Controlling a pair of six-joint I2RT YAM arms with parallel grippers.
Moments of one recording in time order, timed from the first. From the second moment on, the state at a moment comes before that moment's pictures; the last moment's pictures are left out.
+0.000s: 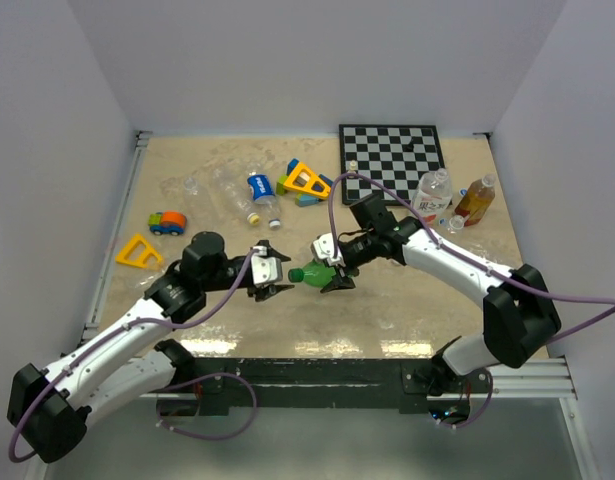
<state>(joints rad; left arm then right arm) -0.65 0.85 0.58 -0.07 0.63 0.49 0.62 1.47 1.01 -0.53 -0.93 -1.08</state>
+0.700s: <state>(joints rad) -0.65 0.91 0.62 -0.04 0.71 0.45 0.62 1.47 1.01 -0.54 -0.93 -1.08</state>
